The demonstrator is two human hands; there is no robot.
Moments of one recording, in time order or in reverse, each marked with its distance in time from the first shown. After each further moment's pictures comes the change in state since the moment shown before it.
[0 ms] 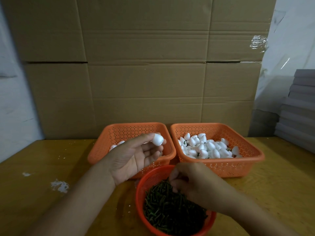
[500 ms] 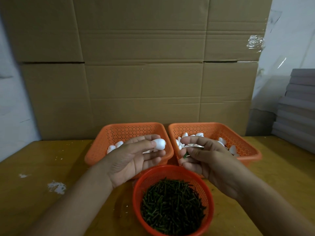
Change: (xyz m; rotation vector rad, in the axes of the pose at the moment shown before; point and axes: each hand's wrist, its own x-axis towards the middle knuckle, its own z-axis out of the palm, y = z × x) left_hand -0.001 -0.003 0.001 0.045 -0.020 -0.034; right_hand -0.002 -0.014 -0.038 1.293 0.195 0.234
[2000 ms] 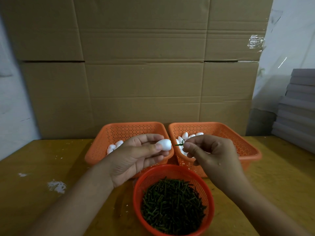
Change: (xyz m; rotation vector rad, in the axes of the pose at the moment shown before) left_hand -0.007 0.000 0.006 0.129 -0.041 0.065; right_hand 0.001 0.013 -0.003 -0.800 0.287 -0.611
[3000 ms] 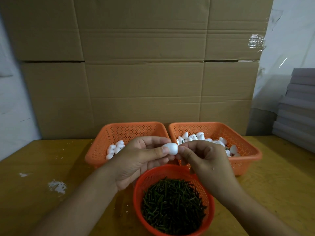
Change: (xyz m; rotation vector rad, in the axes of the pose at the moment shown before) left_hand -0.004 -0.002 0.012 0.102 -0.038 0.038; right_hand -0.009 -0.007 0.013 0.130 -0.081 0.071
